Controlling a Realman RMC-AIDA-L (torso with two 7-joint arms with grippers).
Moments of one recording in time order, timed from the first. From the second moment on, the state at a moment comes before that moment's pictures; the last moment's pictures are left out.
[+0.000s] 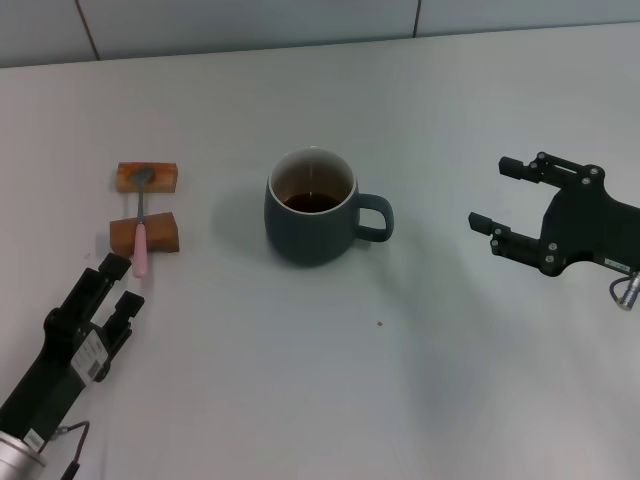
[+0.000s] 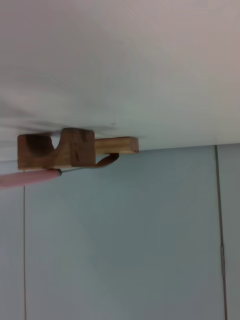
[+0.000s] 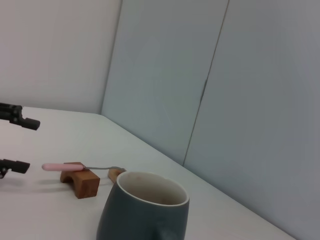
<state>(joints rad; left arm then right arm) -0.15 -2.07 -0.06 -0.20 1.99 1.44 -1.66 0.24 2.07 -1.02 -0.69 -1.48 -1.35 0.73</state>
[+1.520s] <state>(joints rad) -0.23 -2.08 -0.21 -0.31 1.99 1.26 -1.57 0.27 2.05 -1.02 -0.64 -1.48 -1.34 0.73</state>
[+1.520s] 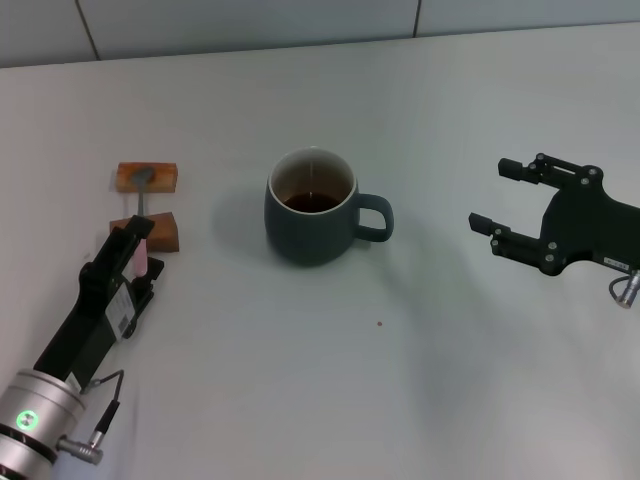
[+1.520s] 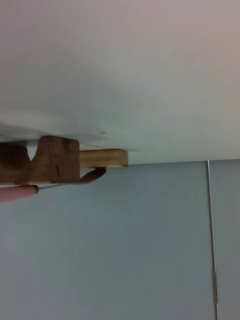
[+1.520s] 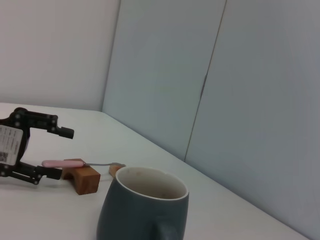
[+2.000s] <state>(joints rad) -0.24 -2.08 -0.24 -0.32 1.99 1.22 -1.54 0.28 2.05 -1.02 -0.62 -1.48 -1.34 0.73</state>
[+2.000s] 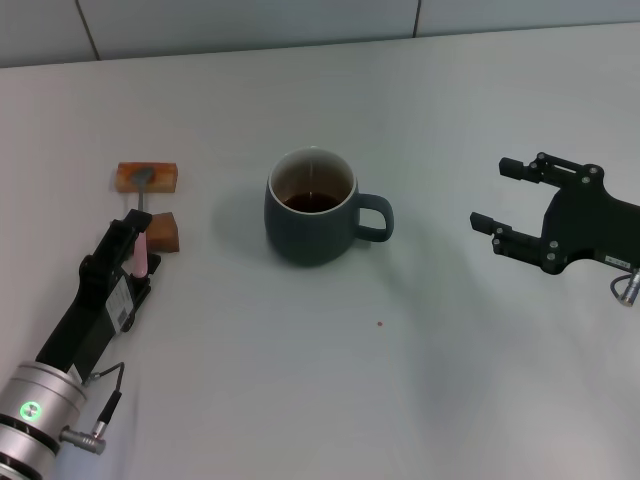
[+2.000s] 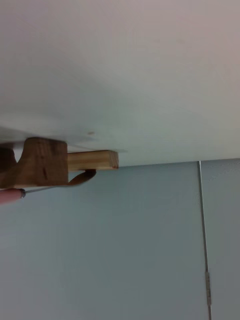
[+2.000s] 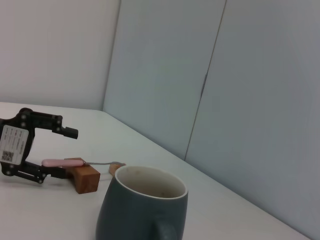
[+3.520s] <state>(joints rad) -0.24 -2.08 -0.27 -0.33 1.99 1.18 -1.53 0.28 2.05 -1.01 -0.62 -1.48 -1.34 0.73</state>
